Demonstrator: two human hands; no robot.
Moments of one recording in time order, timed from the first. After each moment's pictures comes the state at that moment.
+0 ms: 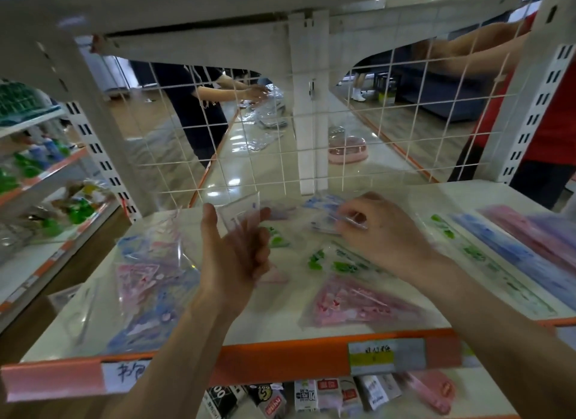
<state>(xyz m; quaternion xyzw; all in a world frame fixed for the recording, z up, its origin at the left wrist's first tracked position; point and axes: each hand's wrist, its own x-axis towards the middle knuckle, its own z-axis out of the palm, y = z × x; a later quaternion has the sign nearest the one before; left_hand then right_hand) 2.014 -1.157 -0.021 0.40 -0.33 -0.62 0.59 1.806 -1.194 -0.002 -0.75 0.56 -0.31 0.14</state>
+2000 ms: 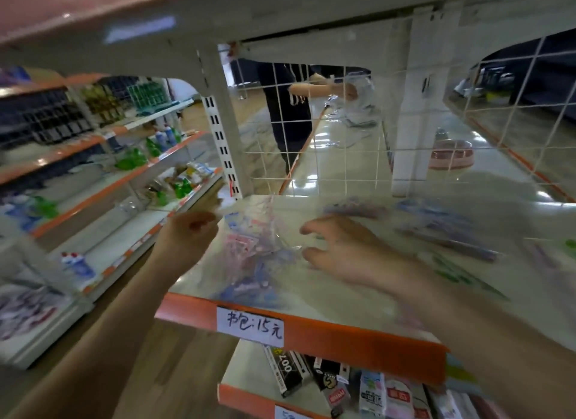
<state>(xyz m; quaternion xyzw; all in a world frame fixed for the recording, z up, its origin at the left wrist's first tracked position) 2.187 -1.093 0.003 0.80 -0.44 -0.08 0.41 1.946 -1.166 0.010 -0.89 0.39 -0.14 0.21</state>
